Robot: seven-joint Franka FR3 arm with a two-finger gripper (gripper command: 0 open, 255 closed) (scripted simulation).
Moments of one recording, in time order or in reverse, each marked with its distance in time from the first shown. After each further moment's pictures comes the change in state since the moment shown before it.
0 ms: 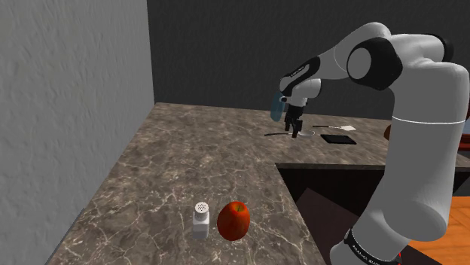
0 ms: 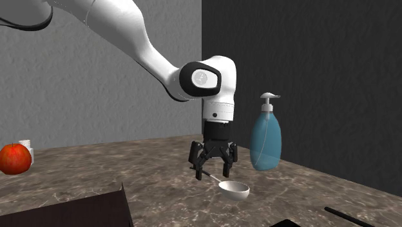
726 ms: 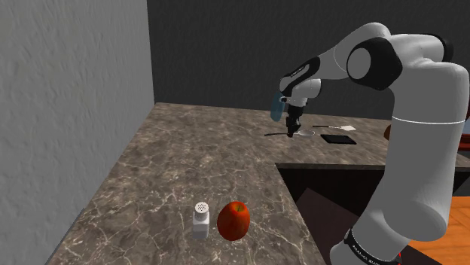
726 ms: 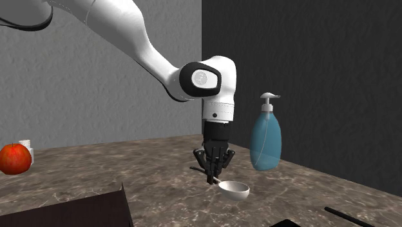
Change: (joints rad) arm 0.000 0.001 0.000 0.000 0.001 0.002 -0.001
